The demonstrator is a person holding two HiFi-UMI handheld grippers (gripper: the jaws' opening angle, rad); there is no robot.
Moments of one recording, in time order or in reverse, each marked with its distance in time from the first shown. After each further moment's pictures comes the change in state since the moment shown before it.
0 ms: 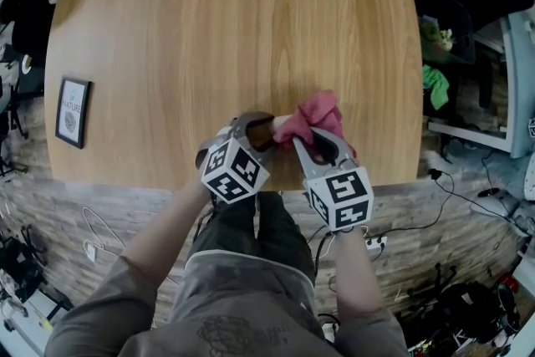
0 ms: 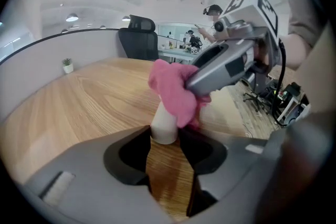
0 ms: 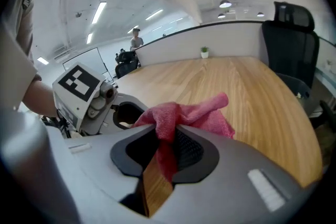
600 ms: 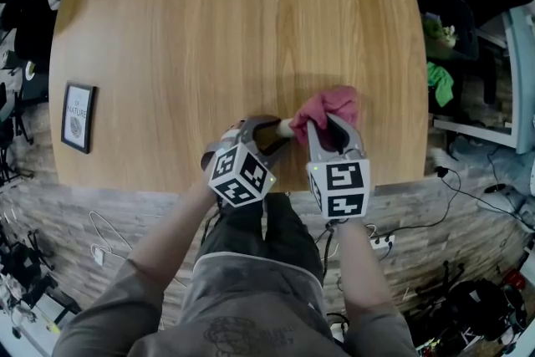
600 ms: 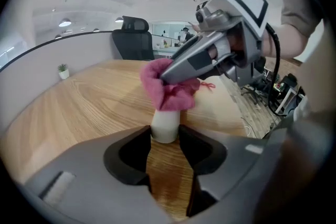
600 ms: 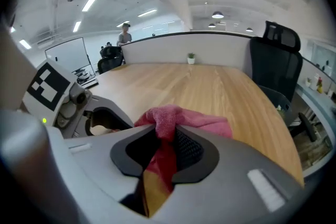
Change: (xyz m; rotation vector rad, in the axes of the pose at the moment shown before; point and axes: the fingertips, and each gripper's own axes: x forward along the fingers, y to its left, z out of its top) left arm 0.000 -0.004 -0.002 0.072 0.011 -0.011; right arm 0.008 -0.030 0.018 -0.026 -0.013 -0.220
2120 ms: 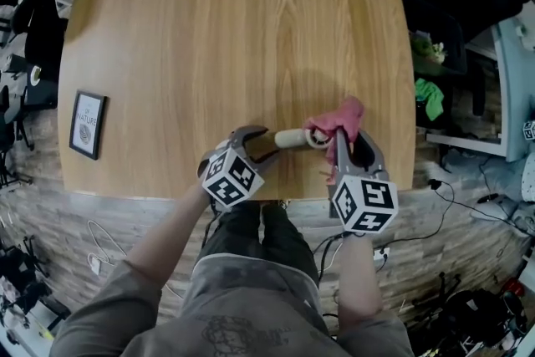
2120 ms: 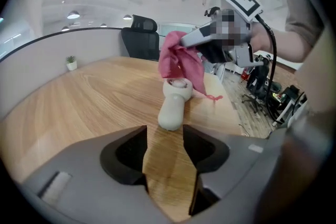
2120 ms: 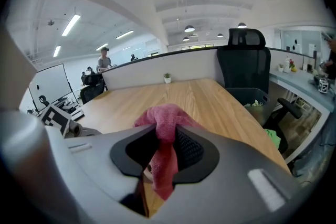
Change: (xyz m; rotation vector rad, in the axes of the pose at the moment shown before) left arm -0.022 0.014 -0.010 -0.098 -0.005 -0.005; right arm -0.063 -0.054 0.038 0.221 -0.201 -0.129
